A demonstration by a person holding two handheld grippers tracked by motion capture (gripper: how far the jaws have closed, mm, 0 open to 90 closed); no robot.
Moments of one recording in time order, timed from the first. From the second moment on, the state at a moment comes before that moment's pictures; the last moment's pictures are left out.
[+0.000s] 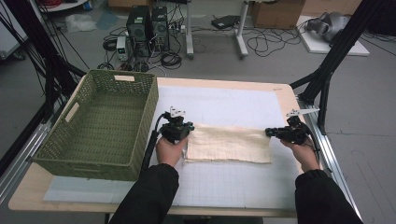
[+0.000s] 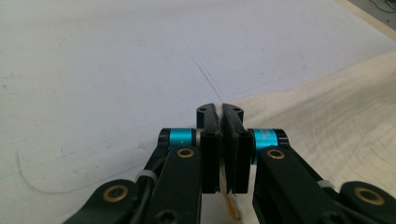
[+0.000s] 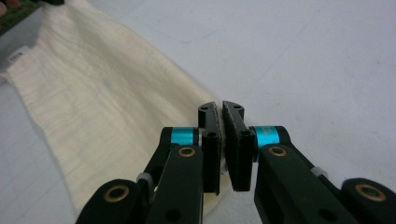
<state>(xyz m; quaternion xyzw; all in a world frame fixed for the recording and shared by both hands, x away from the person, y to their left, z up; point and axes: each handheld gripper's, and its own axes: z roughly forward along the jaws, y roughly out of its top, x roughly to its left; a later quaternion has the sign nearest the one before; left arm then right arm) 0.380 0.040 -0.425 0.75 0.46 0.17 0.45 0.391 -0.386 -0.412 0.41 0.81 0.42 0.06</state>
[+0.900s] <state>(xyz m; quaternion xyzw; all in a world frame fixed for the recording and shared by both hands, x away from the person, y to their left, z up) 0.312 0.046 -0.439 0.78 0.42 0.14 0.44 0.327 -0.386 -0.435 0.36 0.83 0.42 0.04</state>
